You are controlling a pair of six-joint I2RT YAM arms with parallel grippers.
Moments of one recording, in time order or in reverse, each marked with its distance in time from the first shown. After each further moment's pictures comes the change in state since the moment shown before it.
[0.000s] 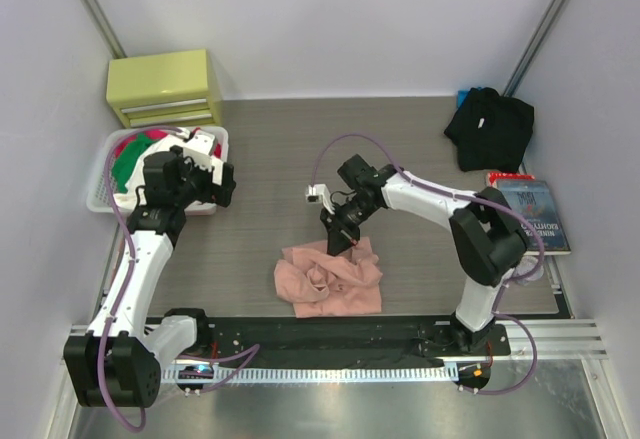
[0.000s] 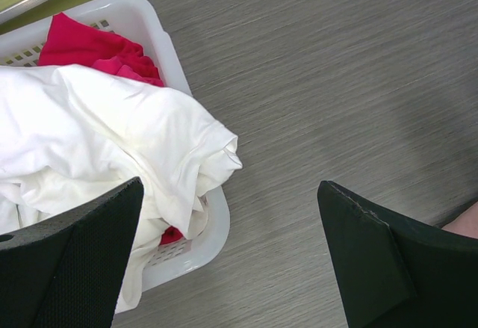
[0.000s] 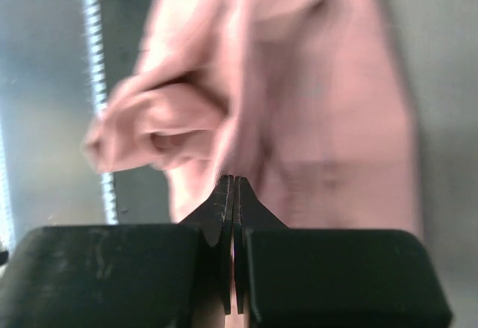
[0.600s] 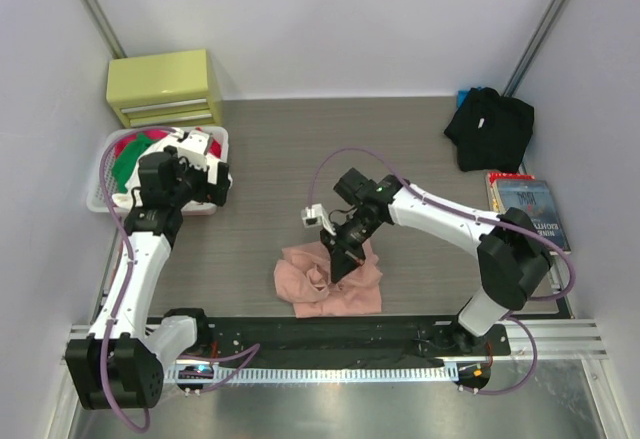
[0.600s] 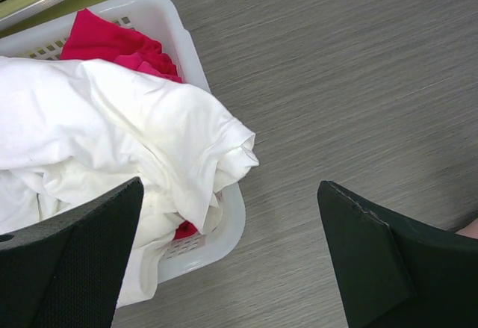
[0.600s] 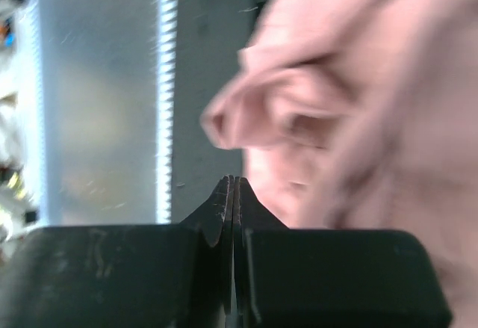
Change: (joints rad) left arm 0.034 -0.006 -0.002 0.002 -0.004 0.010; right arm 0.148 -0.197 -0.067 -0.177 -0.056 -0.035
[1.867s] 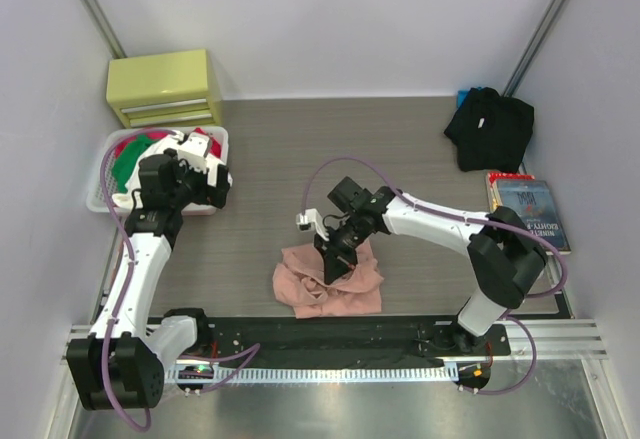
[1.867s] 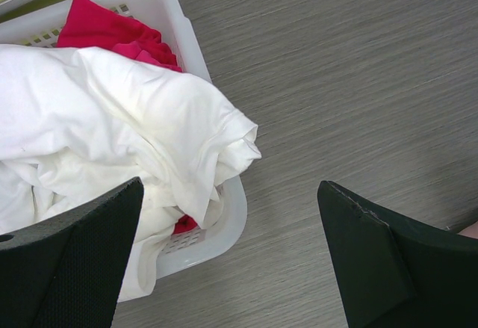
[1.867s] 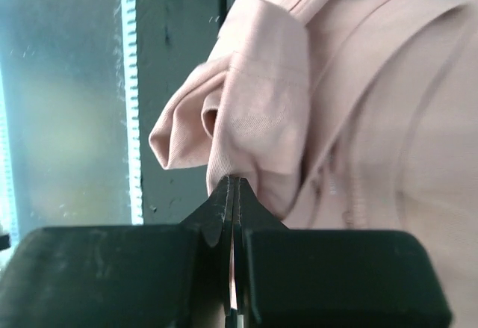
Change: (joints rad) left arm 0.010 -0.005 -0.021 0.004 0.003 0.003; right arm 0.017 0.020 -0.060 0.225 0.088 0.117
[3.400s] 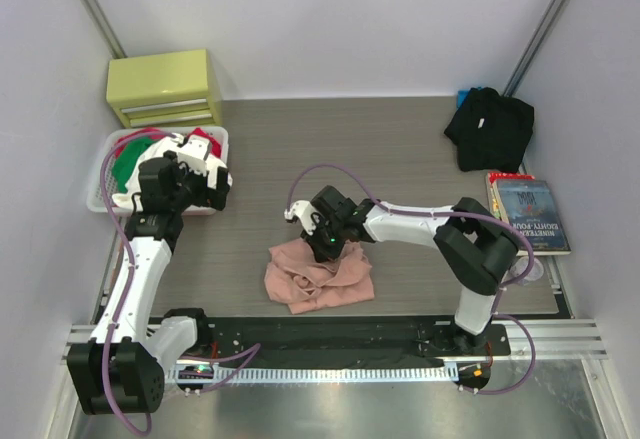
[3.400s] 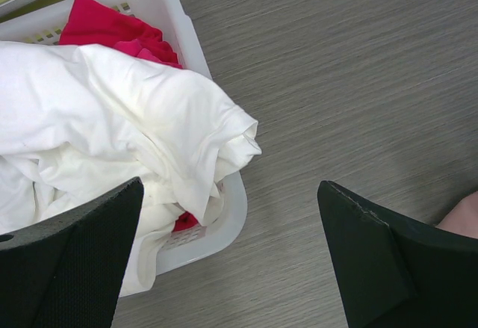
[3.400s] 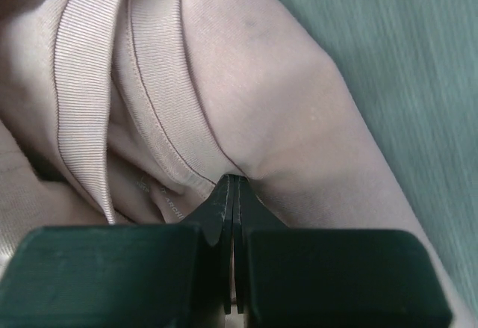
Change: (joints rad) left arm 0.000 -0.024 -0.024 0.011 -0.003 0.005; right arm 0.069 0.150 -0.055 0.345 0.534 0.221
